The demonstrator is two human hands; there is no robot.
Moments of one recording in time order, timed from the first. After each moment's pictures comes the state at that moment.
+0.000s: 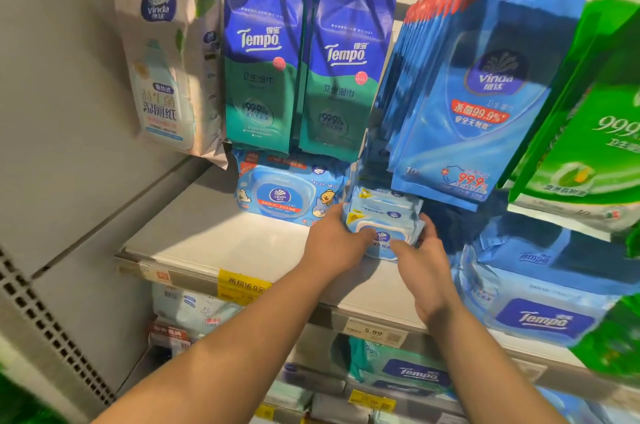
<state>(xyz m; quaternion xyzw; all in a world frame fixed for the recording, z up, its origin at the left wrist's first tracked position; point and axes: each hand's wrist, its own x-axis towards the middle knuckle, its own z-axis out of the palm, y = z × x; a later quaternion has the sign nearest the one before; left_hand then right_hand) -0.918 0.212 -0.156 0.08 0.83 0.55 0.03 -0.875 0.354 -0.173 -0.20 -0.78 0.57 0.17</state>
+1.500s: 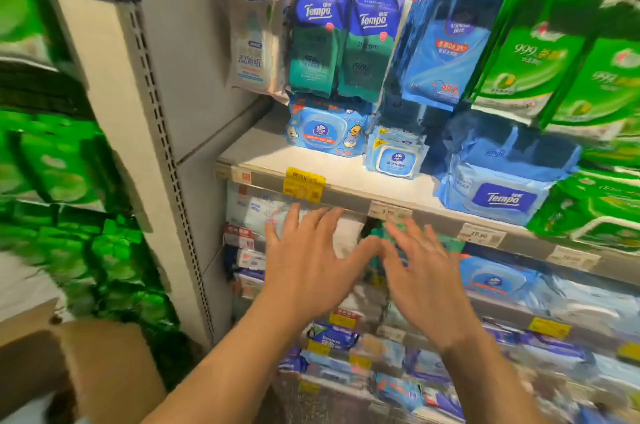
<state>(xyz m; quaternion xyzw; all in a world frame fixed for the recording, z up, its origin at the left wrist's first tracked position) -0.654 0.087 -0.155 0.11 0.96 0.25 -0.08 -0.623 0.254 -0.155 -0.09 -0.97 0.21 0.08</state>
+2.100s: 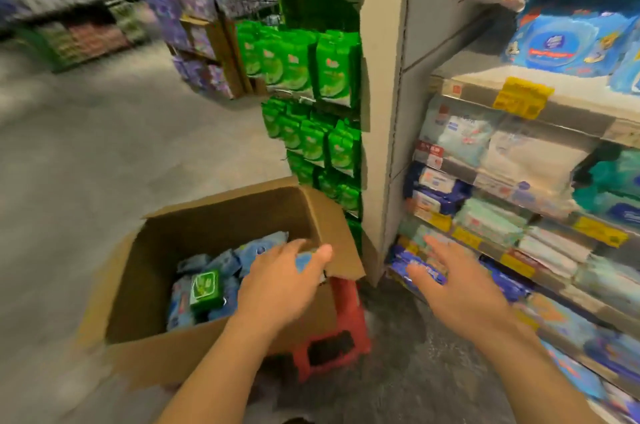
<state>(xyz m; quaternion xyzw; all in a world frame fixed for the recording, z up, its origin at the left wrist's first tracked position) -0.391 -0.152 -0.242 -0.27 0.93 0.24 0.05 -0.478 0.098 -0.256 0.10 -0.93 0.33 -0.17</state>
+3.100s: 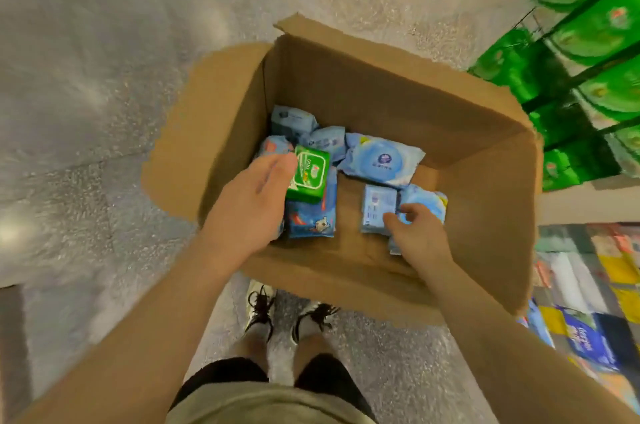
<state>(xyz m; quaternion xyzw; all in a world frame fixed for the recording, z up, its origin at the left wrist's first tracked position) -0.293 -0.501 -0.383 -0.52 0.68 0.52 -0.01 -0.486 -0.328 -0.472 0.14 -0.91 0.16 -0.35</state>
